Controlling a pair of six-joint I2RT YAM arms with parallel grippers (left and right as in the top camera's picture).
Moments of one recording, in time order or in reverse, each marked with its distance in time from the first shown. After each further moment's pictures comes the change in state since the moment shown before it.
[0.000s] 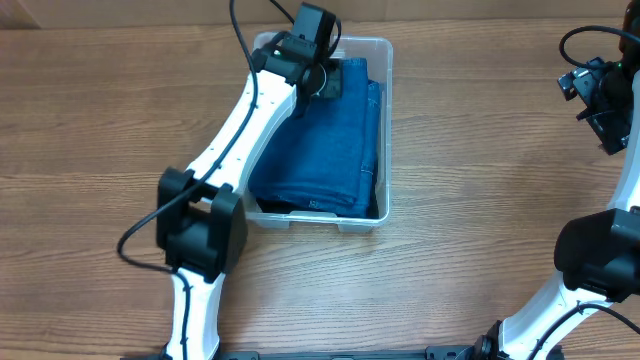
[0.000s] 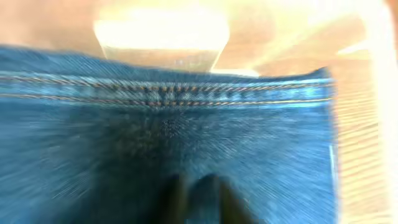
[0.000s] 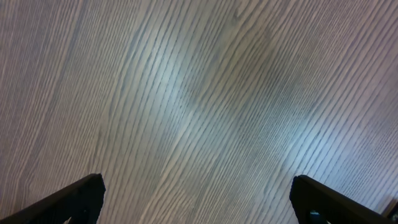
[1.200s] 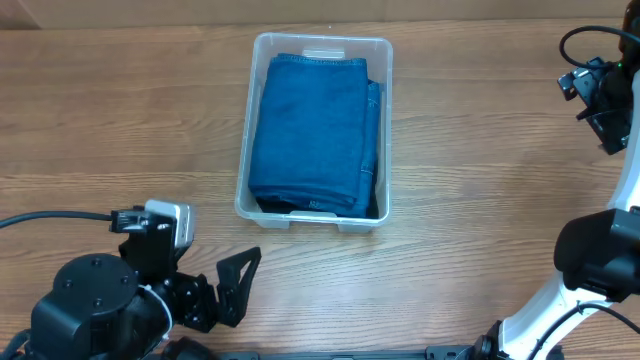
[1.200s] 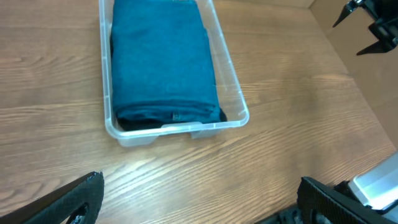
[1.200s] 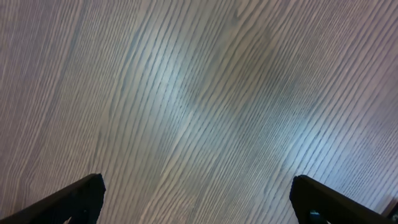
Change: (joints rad) left arm -0.118 -1.402 -0.550 -0.529 0.021 -0.077; right arm 0.000 0.000 0.000 0.000 0.000 0.000
